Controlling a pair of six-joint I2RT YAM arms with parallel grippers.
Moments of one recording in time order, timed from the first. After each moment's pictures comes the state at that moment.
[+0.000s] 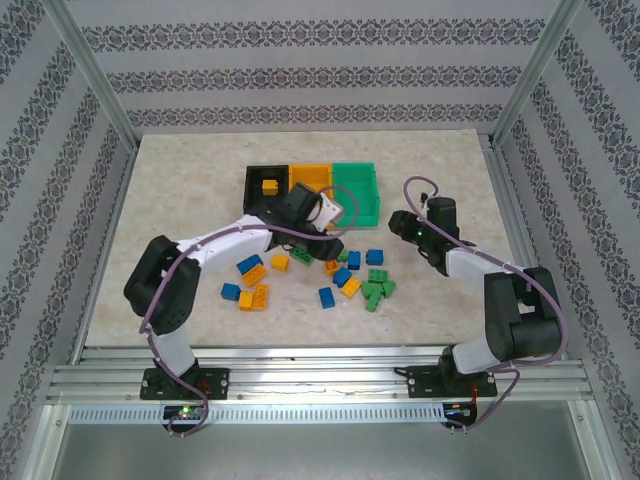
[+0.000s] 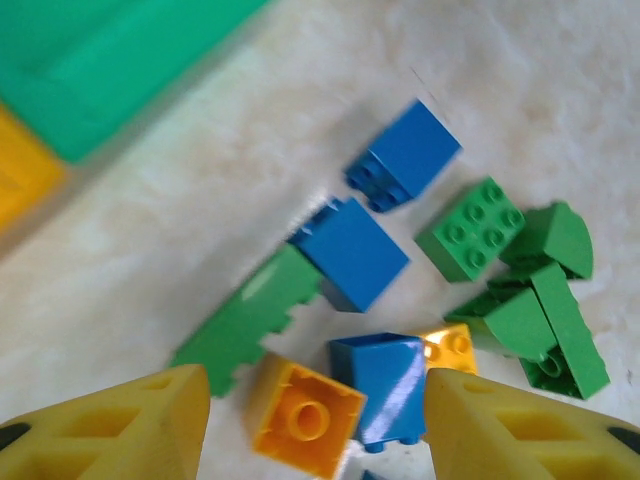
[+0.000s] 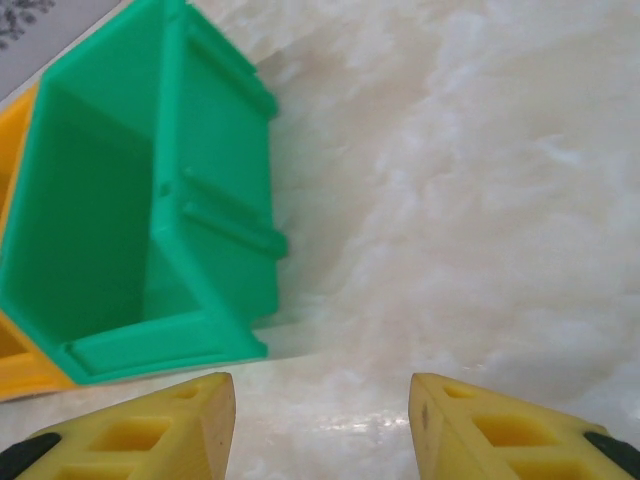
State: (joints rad) left arm -0.67 1.81 1.28 -0.41 0.33 -0.03; right arm 0.09 1.48 0.63 0.19 -0.23 0.55
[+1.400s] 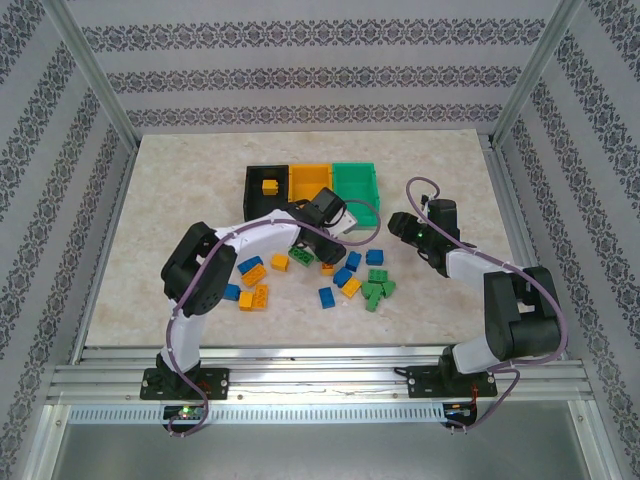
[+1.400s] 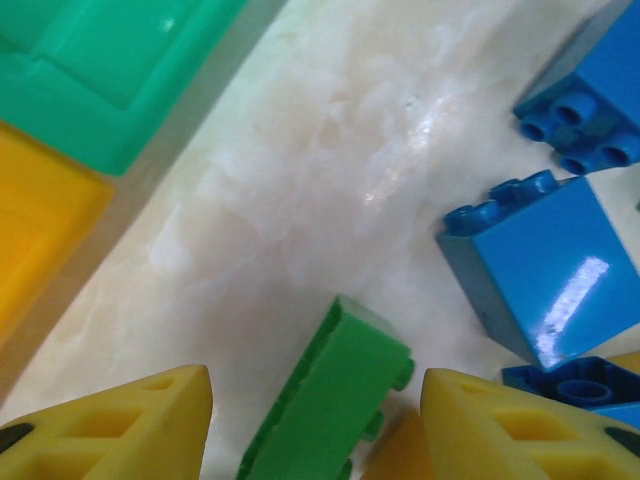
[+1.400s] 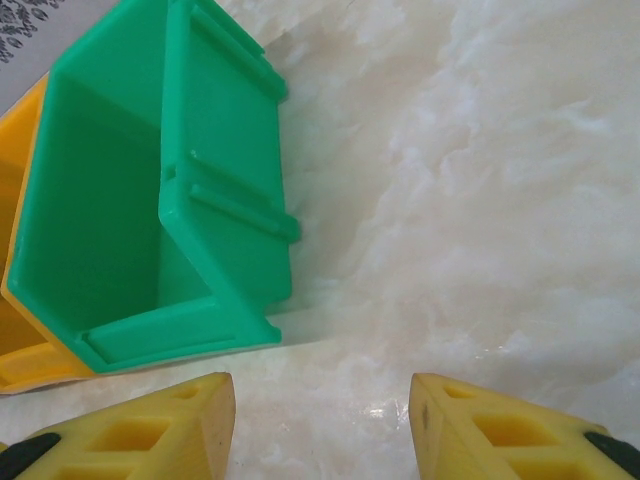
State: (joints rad) left arm -0.69 2.02 1.48 -0.57 0.07 0.15; right arm 0.09 1.48 0.63 0.20 -0.26 0.58
